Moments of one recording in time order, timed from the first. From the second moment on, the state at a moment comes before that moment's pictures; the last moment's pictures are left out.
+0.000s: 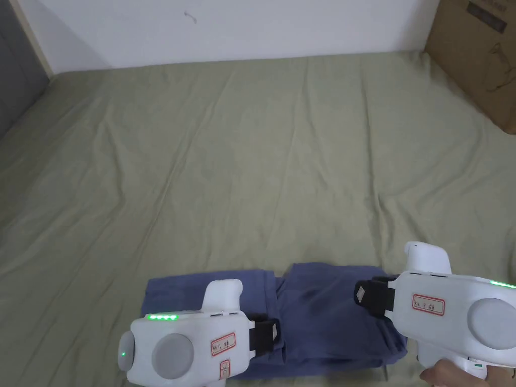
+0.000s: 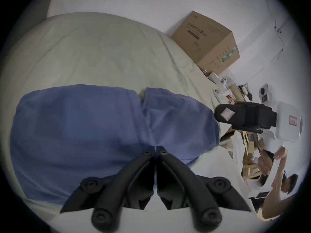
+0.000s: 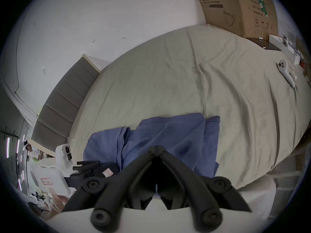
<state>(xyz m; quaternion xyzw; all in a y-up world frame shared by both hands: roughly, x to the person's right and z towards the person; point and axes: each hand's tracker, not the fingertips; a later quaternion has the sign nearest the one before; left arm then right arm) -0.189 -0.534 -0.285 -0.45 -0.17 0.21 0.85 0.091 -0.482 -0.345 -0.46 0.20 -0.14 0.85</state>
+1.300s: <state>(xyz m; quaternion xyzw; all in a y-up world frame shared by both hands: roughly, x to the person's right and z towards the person) -0.384 -0.612 -0.239 -0.37 -0.09 0.55 0.74 0.004 -0.472 -0.346 -0.48 0.24 -0.07 0.84</state>
